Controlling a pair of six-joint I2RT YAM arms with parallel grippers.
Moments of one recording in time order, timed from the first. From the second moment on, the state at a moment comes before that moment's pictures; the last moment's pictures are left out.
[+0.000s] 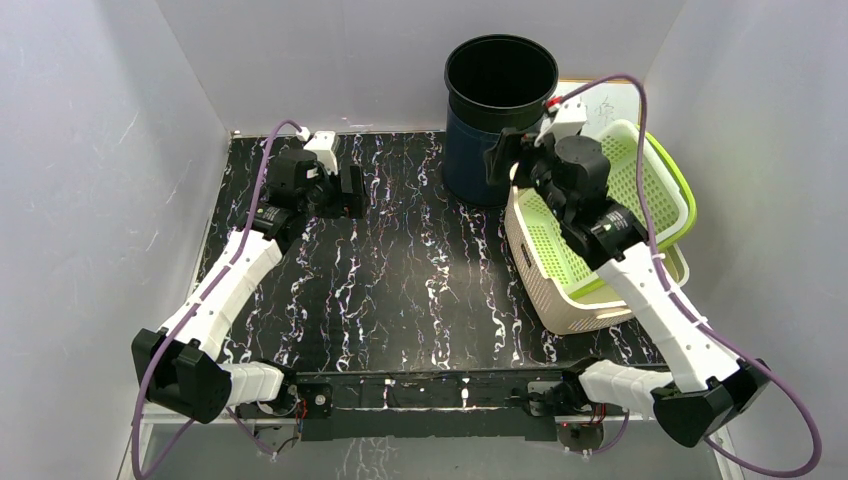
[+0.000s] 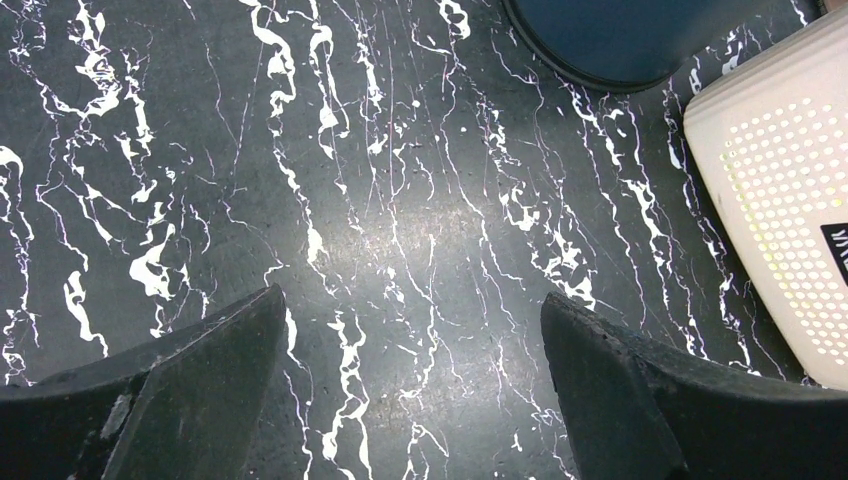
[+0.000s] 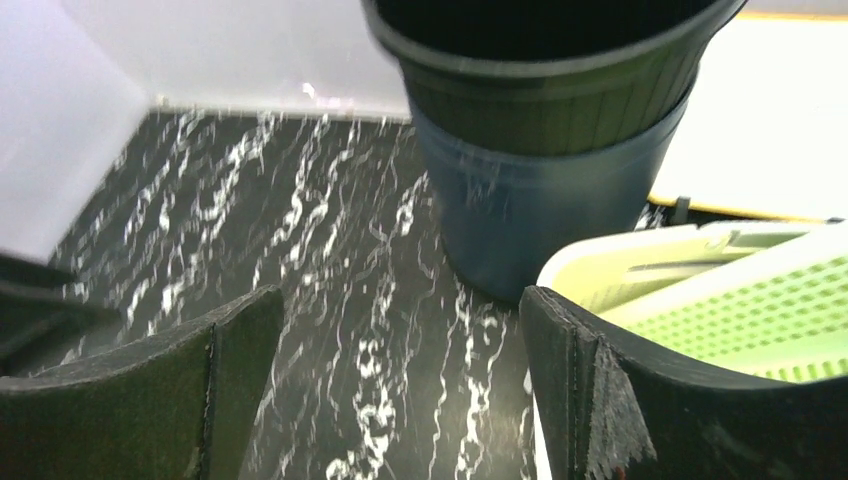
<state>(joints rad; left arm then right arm) -0.35 1.27 1.17 -0.47 0.05 -0.21 0.47 1.12 1.27 -0.33 0.18 0.22</state>
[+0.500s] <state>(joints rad) -0.35 1.27 1.17 -0.50 0.08 -0.17 0.47 1.35 1.52 -0.17 0.57 0.35</state>
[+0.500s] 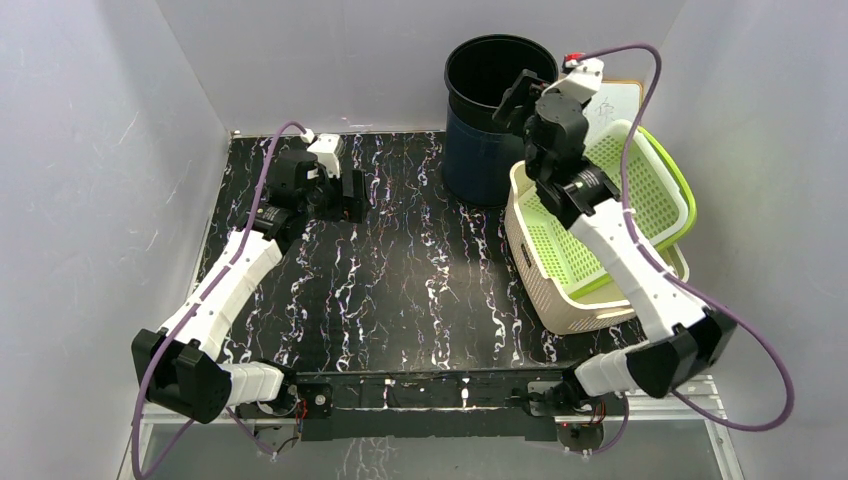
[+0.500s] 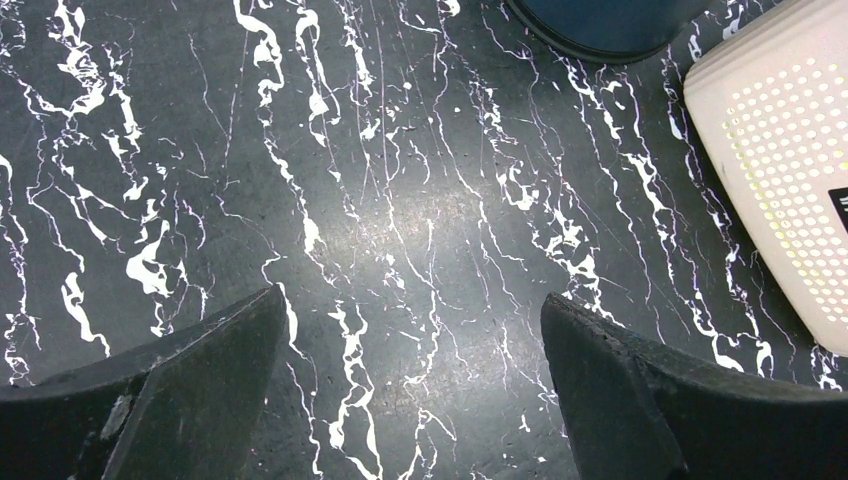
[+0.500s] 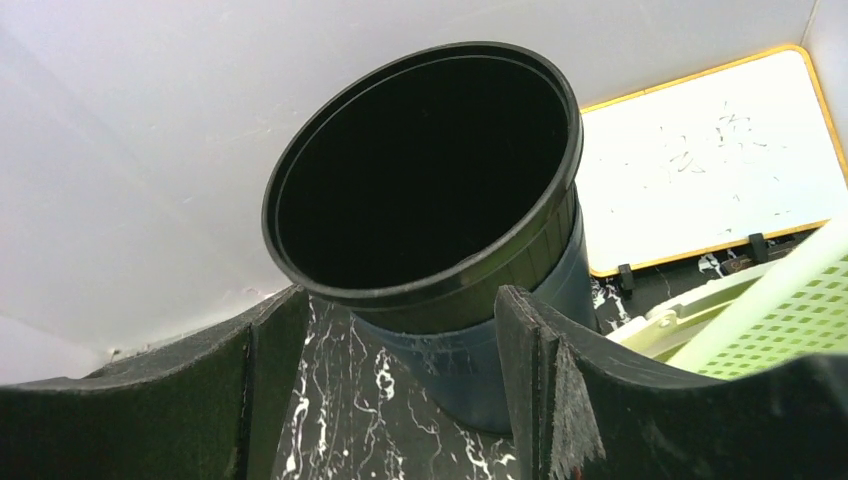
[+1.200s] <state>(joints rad) -0.35 1.26 1.17 -0.58 0.17 -0.07 0.25 1.58 1.71 -0.21 0.53 0.55</state>
